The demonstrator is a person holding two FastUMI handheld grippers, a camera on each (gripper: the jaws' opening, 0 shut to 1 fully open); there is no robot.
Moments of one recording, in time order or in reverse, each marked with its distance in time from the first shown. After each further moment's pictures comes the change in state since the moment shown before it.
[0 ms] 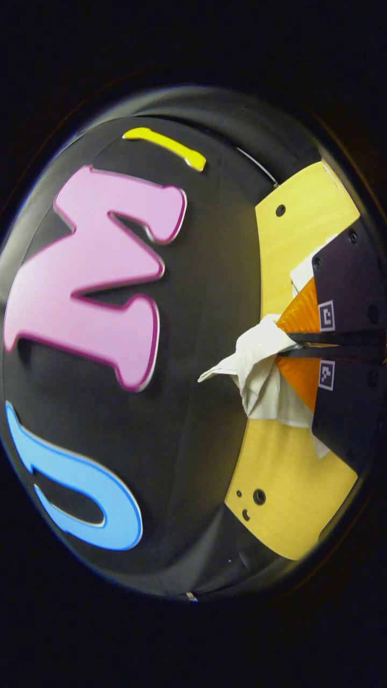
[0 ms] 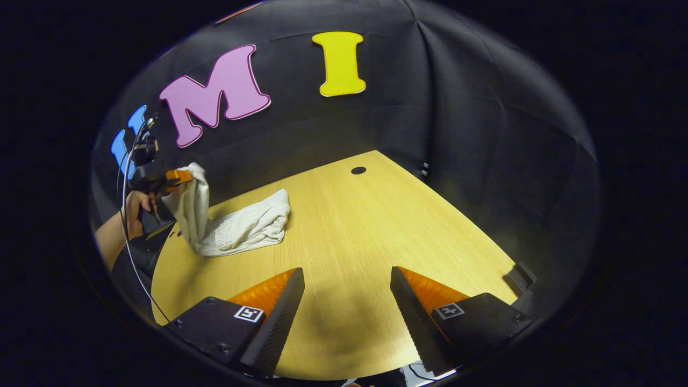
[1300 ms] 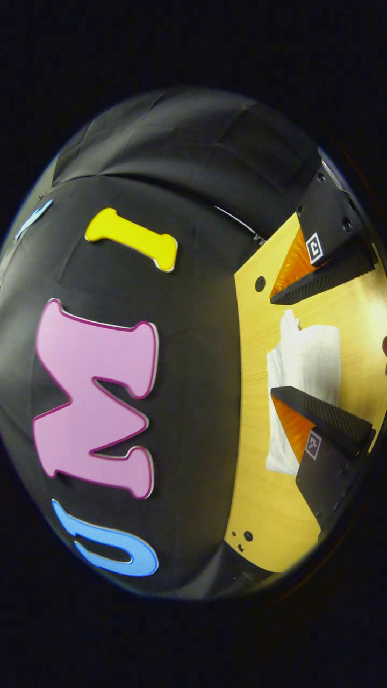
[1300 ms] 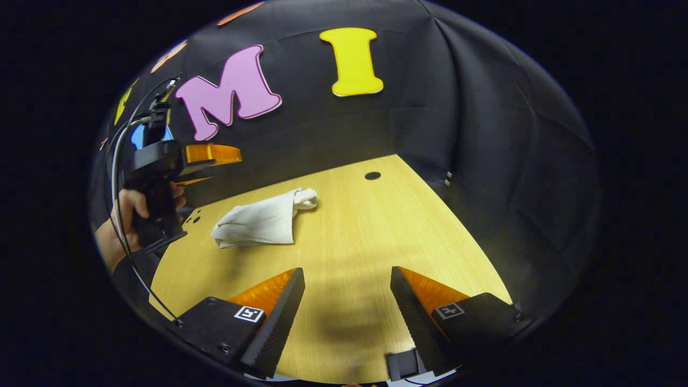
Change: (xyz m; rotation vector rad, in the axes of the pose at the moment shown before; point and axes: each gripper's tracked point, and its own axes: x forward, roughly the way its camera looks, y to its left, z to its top) left arm -0.124 -0.157 -0.035 0.082 -0.031 -0.146; right arm 0.014 -0.034 0.031 -0.097 -0.019 0.158
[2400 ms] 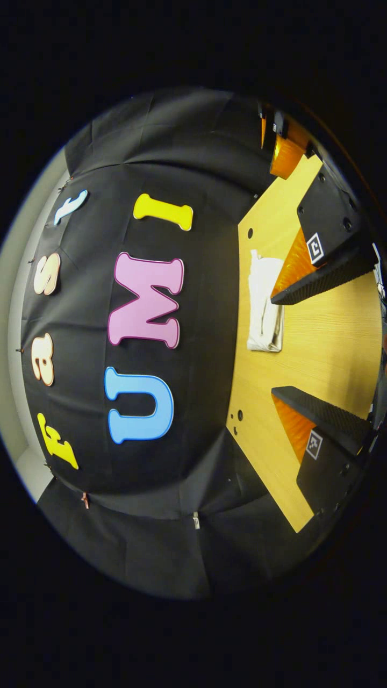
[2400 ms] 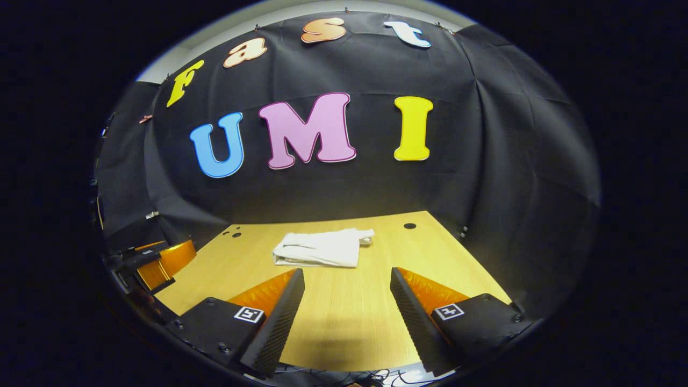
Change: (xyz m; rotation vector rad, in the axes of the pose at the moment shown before) left arm -0.327 0.108 -0.105 0.005 -0.146 0.354; right arm -0.135 0.149 -0.011 -0.139 -0.250 0.062
